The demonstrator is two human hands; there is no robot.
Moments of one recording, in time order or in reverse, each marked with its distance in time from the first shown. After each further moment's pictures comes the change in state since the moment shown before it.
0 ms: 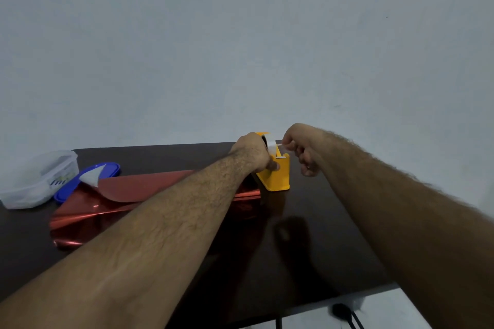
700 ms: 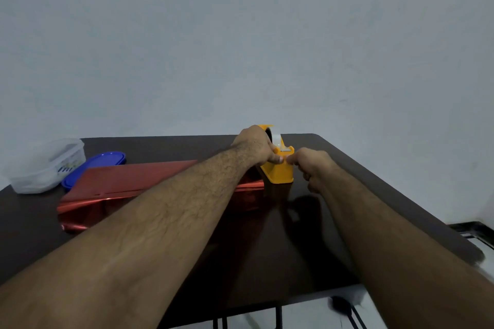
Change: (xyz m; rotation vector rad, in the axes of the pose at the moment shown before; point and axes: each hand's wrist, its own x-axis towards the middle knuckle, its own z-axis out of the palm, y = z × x) left_hand -0.006 -0.005 0.001 0.000 0.001 0.044; right_hand 0.033 0.067 0.019 0.173 0.103 -0.103
